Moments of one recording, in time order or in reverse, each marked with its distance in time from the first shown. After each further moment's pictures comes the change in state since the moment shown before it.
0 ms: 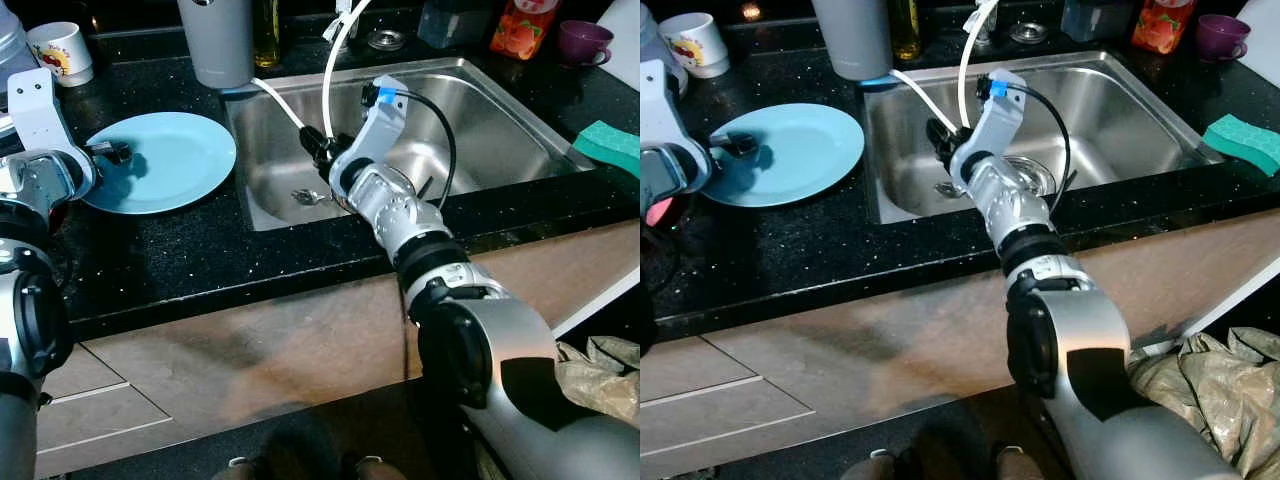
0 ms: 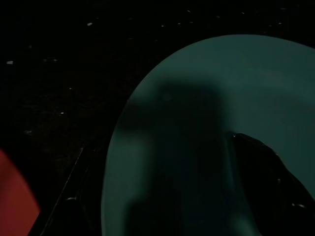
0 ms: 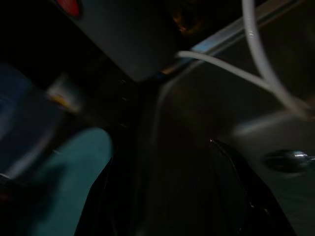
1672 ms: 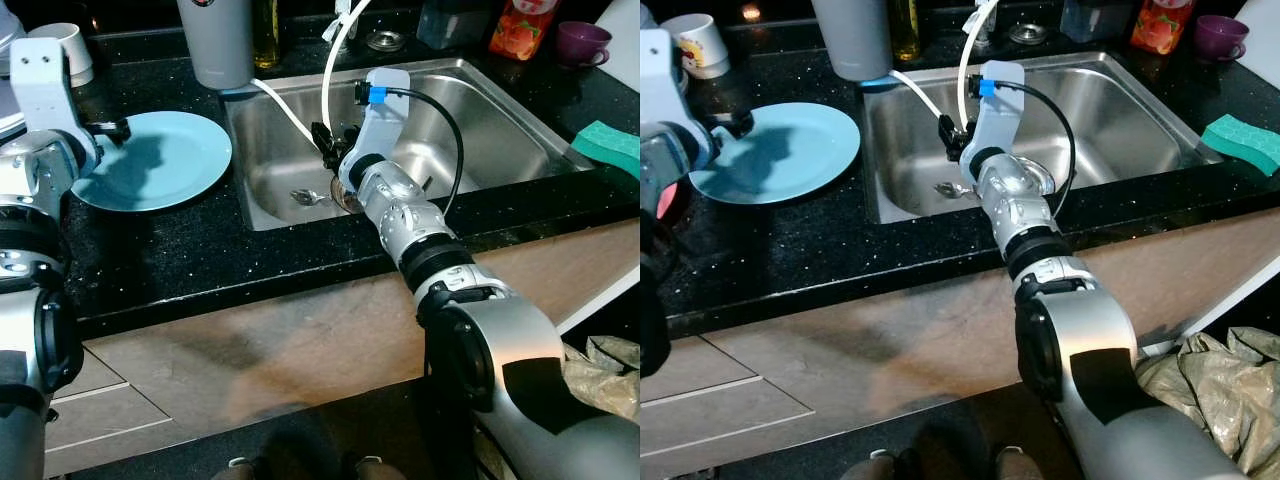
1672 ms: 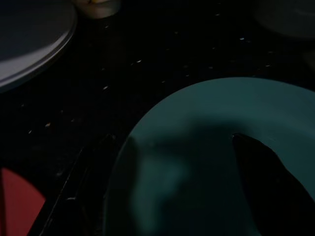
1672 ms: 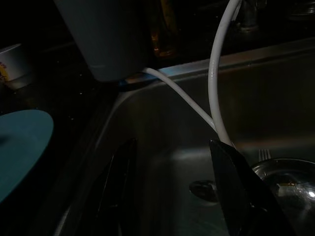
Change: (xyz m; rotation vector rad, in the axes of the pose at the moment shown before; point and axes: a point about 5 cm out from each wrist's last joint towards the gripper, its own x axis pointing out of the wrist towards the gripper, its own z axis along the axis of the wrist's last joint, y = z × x) left arm -0.004 -0.007 0.018 0.128 -0.153 0.072; right arm -0.007 -0.018 0.005 -0.431 -0.067 -0.071
